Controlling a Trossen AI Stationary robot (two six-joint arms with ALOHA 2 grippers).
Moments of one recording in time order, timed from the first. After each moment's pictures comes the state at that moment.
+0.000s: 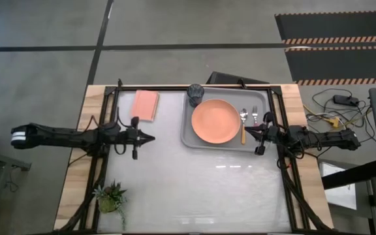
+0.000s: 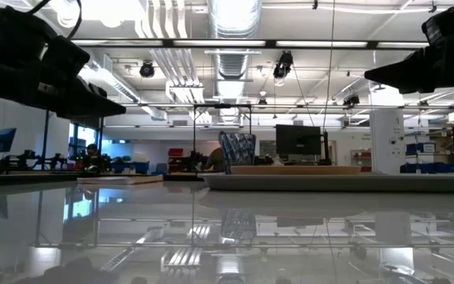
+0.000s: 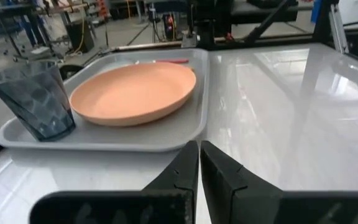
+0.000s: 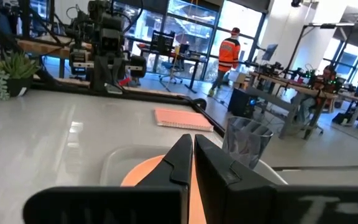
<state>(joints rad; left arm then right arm) 0.15 0.65 0.00 0.46 0.06 0.11 0.06 0.05 0.01 0.05 0.34 -0.23</state>
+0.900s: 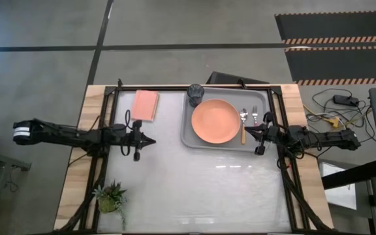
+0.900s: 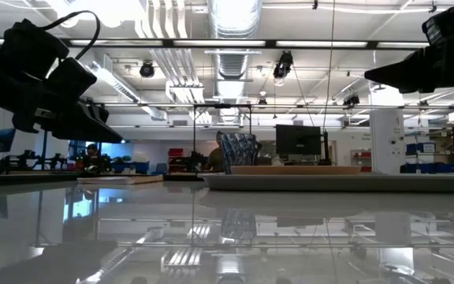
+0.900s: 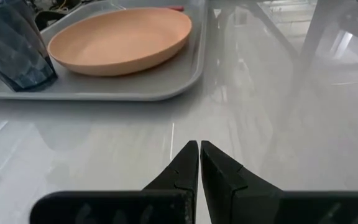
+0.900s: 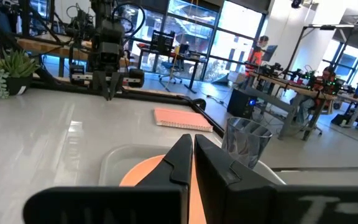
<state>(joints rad) 0.15 0.82 0.00 0.46 0.06 0.11 0.06 0.05 0.01 0.05 0.34 -0.24</state>
